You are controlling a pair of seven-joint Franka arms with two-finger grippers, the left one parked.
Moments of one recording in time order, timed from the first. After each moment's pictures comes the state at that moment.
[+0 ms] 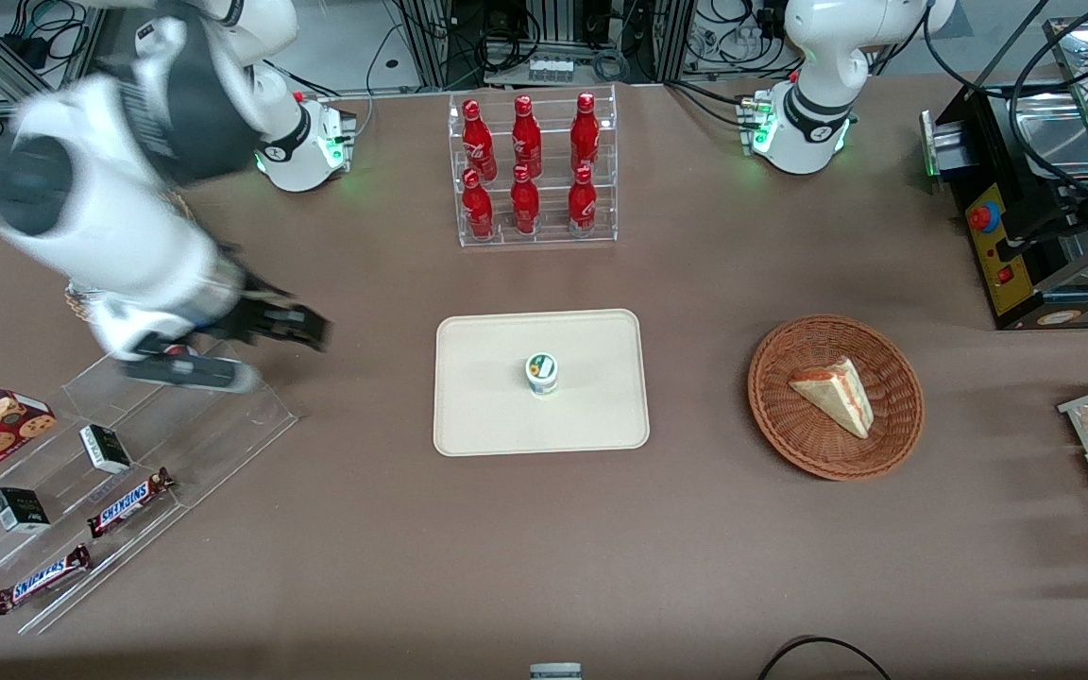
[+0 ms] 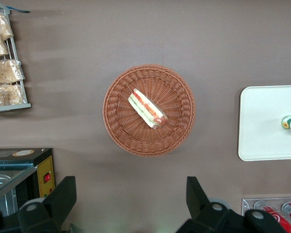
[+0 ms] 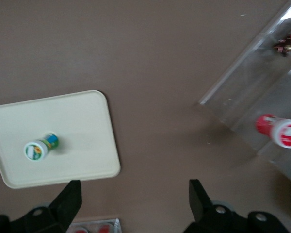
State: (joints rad) arm 0.42 0.14 -0.19 -1.53 0.10 1.61 0.37
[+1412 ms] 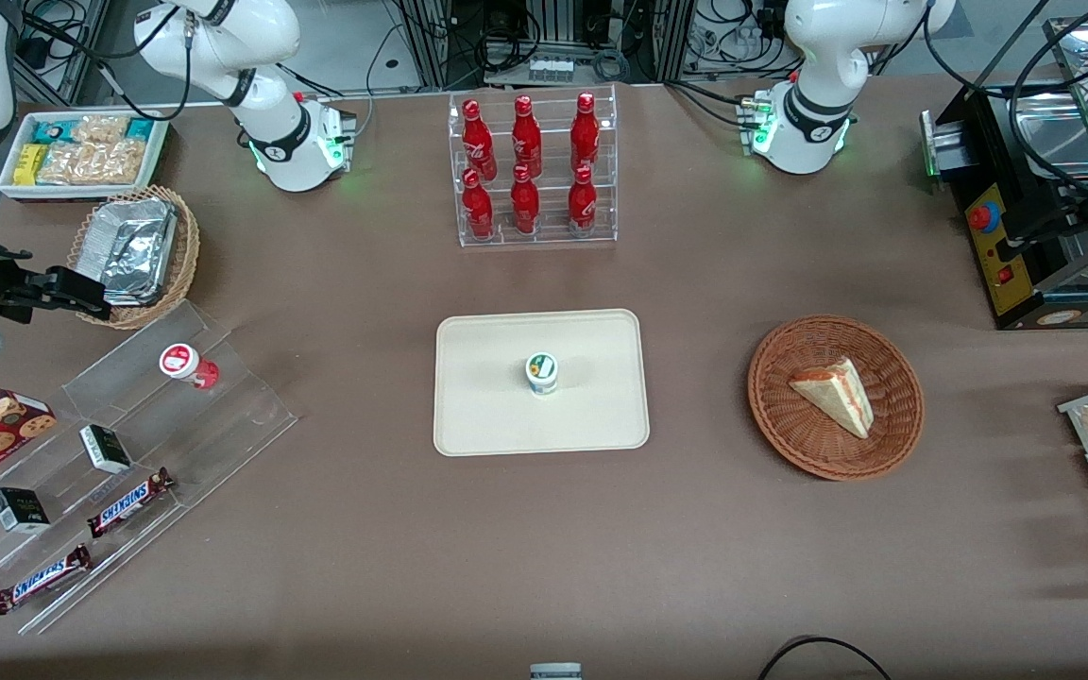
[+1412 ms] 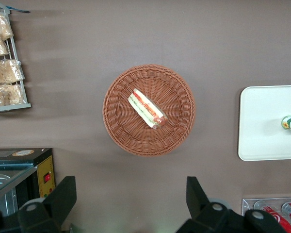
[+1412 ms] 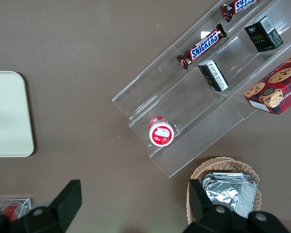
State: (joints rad) arm 0.13 0.05 -0.19 -1.56 -0.02 1.52 -0.06
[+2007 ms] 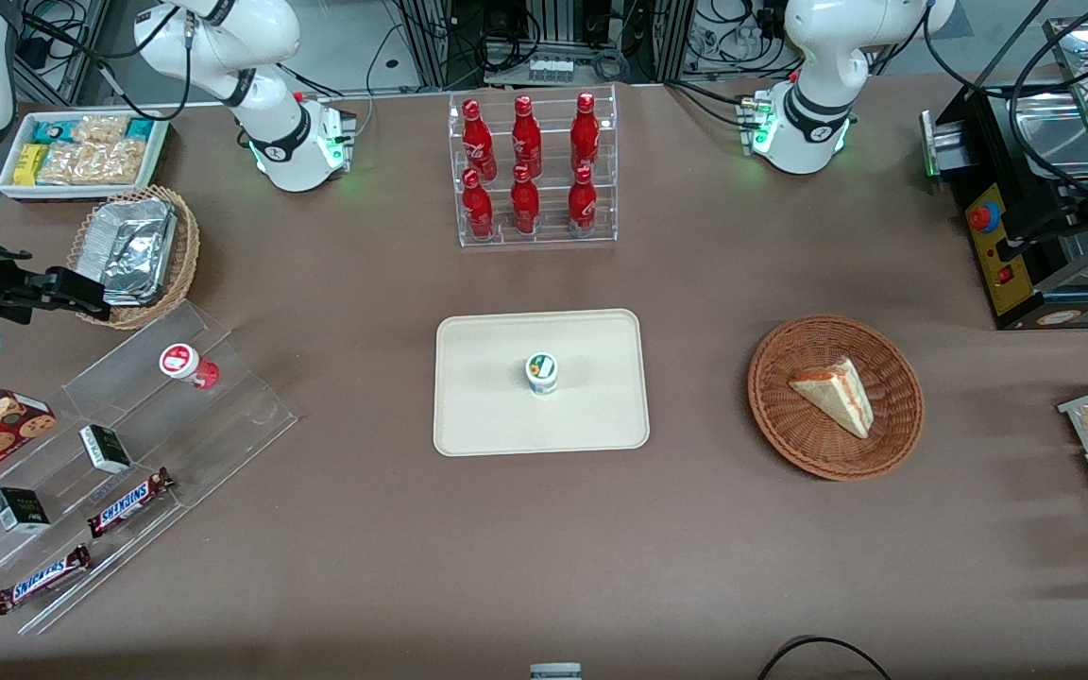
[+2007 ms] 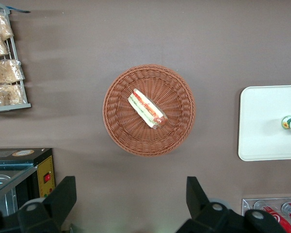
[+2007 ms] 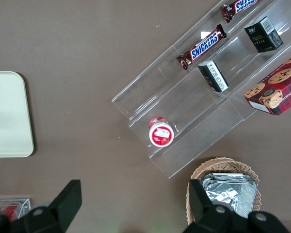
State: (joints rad) arm 0.13 0.05 -0.19 -1.55 -0.02 1.52 -0.06
